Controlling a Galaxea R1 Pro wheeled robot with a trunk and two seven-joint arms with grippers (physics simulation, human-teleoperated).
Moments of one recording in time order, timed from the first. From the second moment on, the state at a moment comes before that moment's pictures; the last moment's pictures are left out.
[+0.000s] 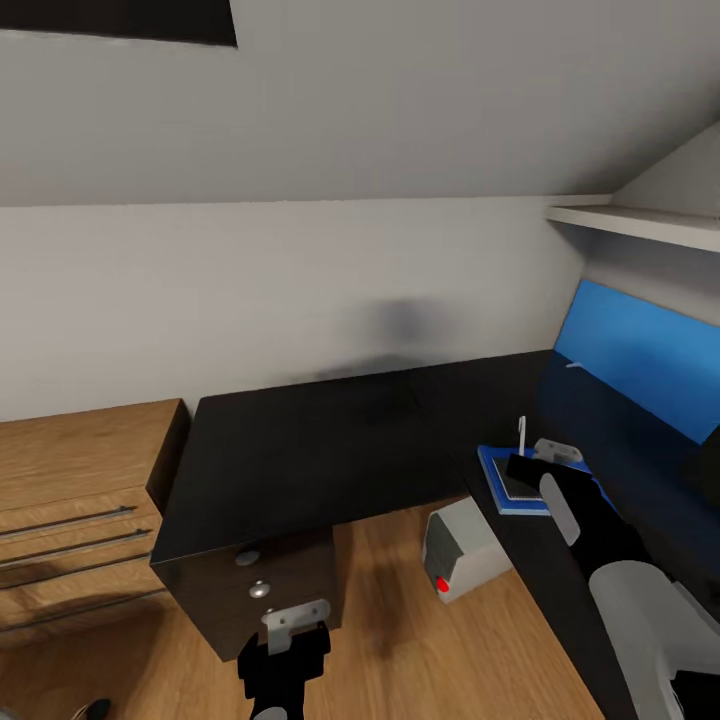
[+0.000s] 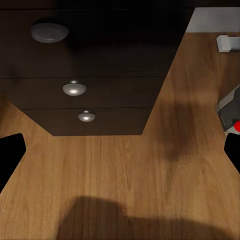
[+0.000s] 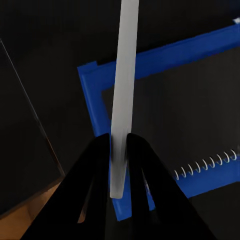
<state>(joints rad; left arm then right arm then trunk) -0.26 0.17 -1.05 -1.53 0.88 0.10 1.24 -0.79 -0.17 -0.07 -0.80 -0.30 0.50 -0.14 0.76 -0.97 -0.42</state>
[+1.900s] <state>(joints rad) -0.26 0.17 -1.06 -1.54 0.88 0.05 1.24 -0.82 -0.20 -0.08 -0.65 -0.20 0.53 -0.27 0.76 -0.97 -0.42</state>
